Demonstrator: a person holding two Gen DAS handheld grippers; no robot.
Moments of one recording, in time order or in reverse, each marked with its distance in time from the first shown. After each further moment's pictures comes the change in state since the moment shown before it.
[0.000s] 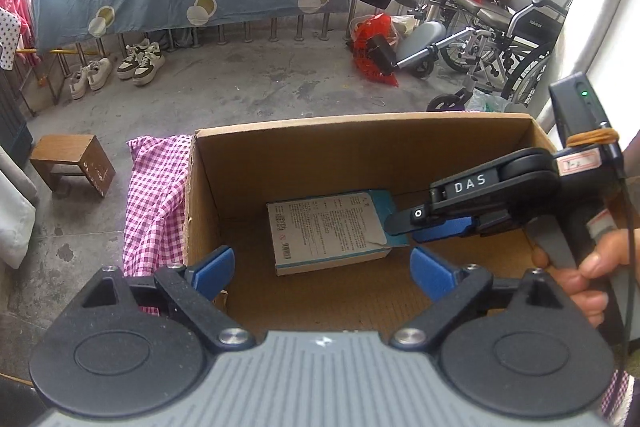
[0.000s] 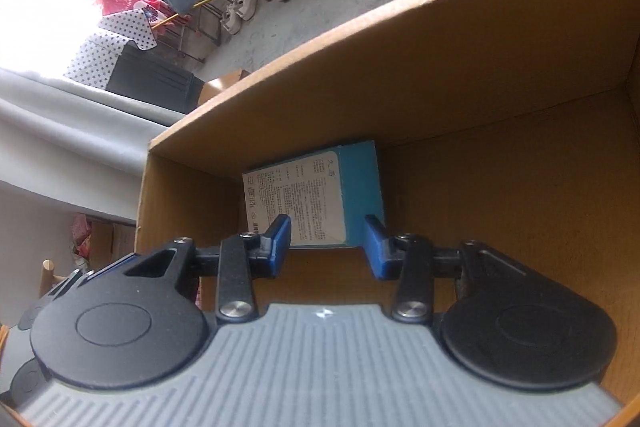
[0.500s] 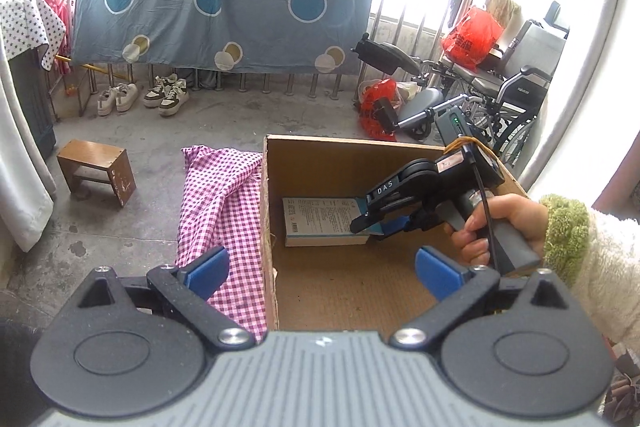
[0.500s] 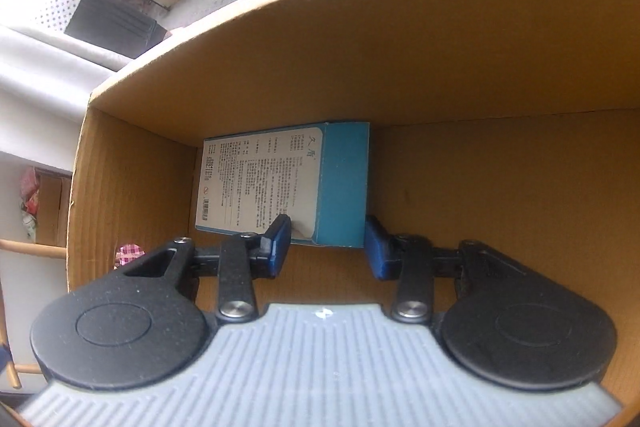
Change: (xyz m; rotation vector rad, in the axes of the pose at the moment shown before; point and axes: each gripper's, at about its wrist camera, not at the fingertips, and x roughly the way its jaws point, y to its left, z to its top) left arm -0.116 0.023 -0.082 -0.106 -0.201 0.000; right arm 0.067 0.029 -0.003 -0.094 0.127 -0.162
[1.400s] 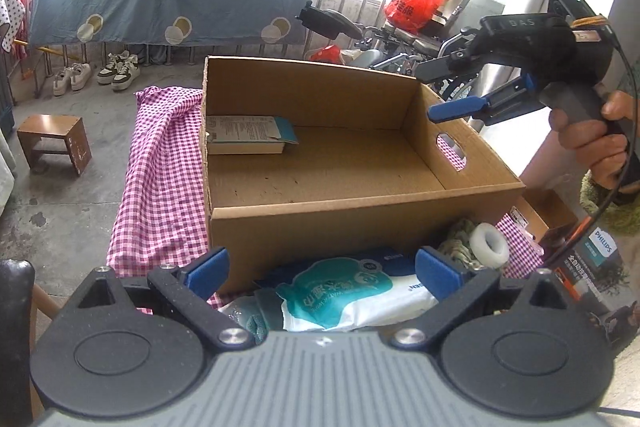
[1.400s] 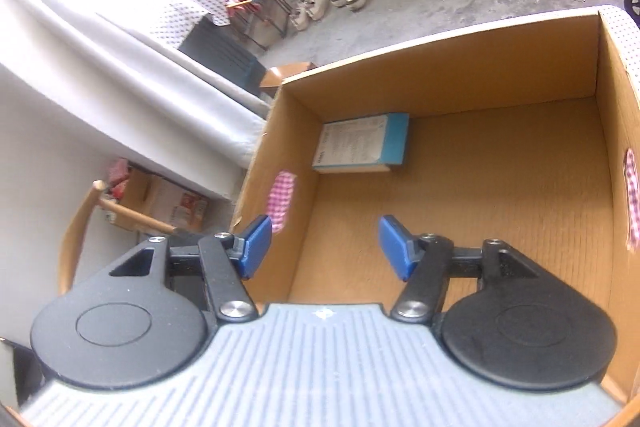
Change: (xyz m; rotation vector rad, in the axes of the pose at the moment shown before) left arm -0.035 -0.021 -0.100 0.079 0.069 -0.169; right arm -0.200 -0.010 -0.106 -0.121 -0.177 0.236
